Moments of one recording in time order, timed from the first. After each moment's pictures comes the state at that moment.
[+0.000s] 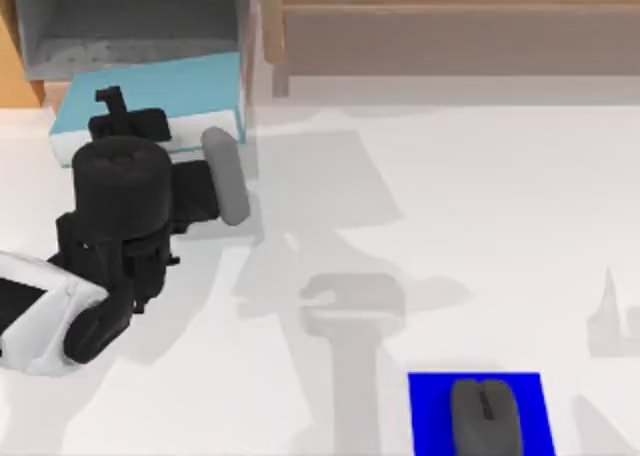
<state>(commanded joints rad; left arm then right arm) -0.49 1.69 0.55 0.82 -0.53 1.33 0.00 0.00 0.00 0.00 0.00 0.00</state>
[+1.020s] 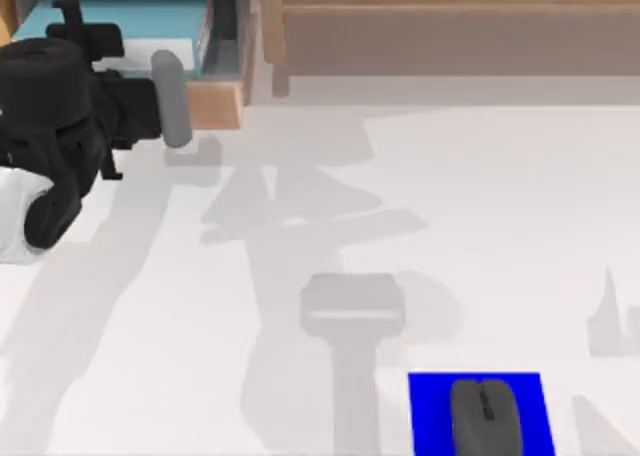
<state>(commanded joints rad) -0.23 1.81 0.79 0.77 -0.20 1.53 0.00 0.00 0.00 0.00 0.00 0.00</state>
